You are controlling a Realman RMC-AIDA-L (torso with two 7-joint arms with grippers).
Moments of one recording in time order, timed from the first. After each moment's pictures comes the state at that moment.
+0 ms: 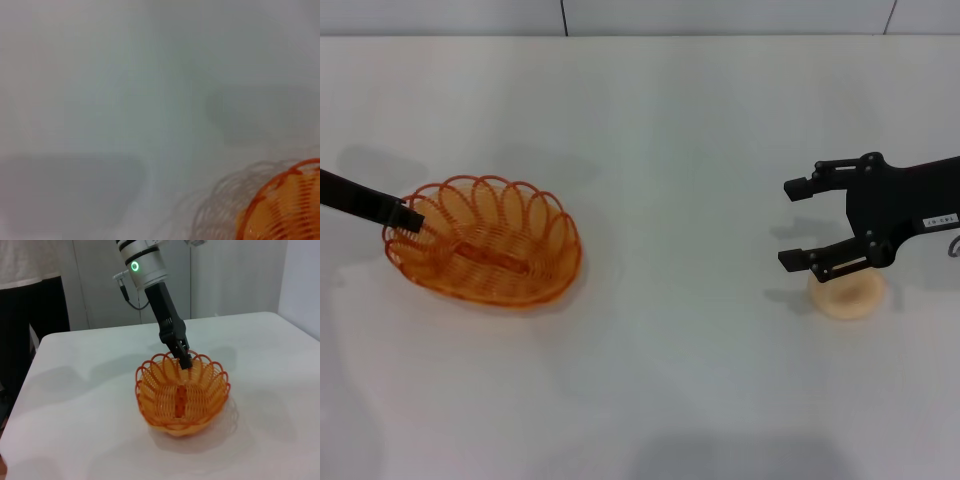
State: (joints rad) left arm -0.71 -1.98 0.73 0.84 2.74 1.41 -2.28; right arm 0.58 2.01 -0.97 -0.92 -2.01 -1.61 1.43
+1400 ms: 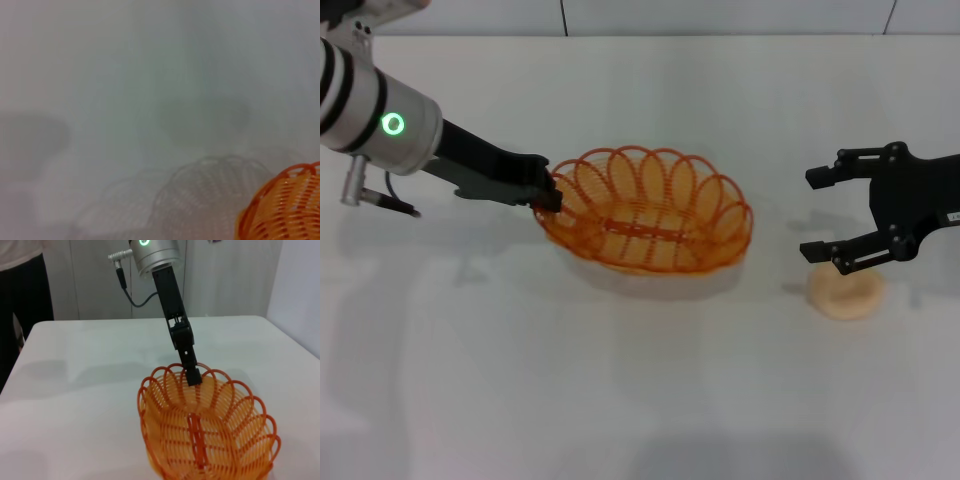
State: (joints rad) left arm -0.70 -2.08 1.07 1.10 2.49 1.52 -2.87; right arm 0.54 2.01 -0.96 -0.99 -2.00 -1.61 1.39
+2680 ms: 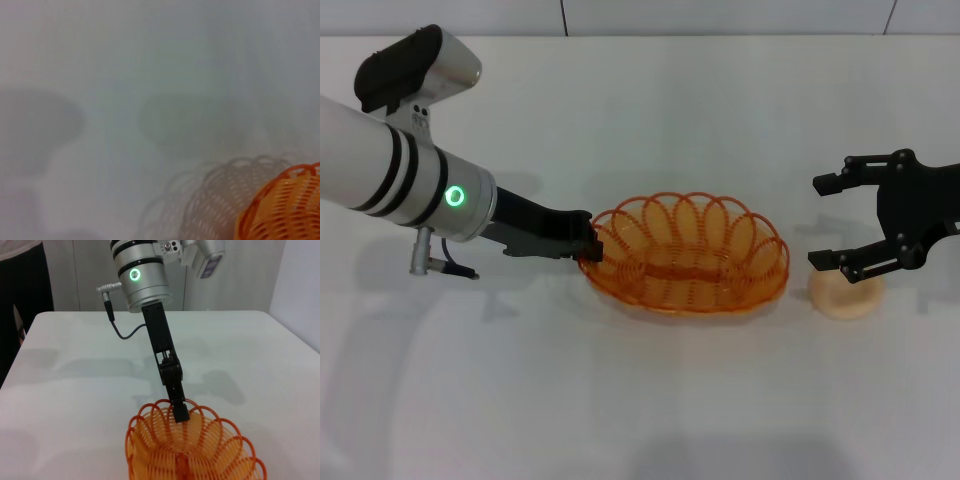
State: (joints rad) left arm -0.57 -2.09 1.36 1.05 2.32 1.30 -2.99; right arm 0.52 2.00 -0.97 -1.00 -2.01 -1.61 1.37
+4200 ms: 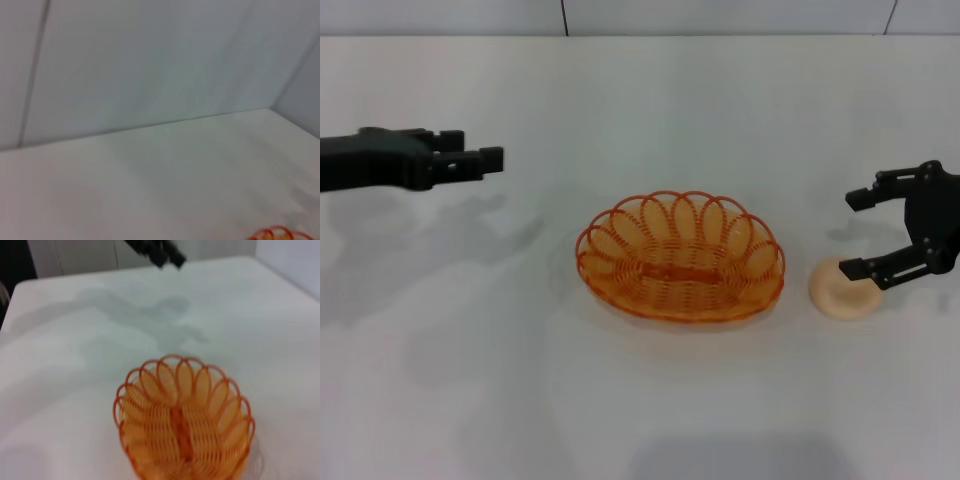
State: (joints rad) left arm -0.34 -2.07 0.84 1.21 2.00 1.52 -2.04; right arm 0.54 1.98 -0.97 -1.04 -2.13 -1.63 1.53
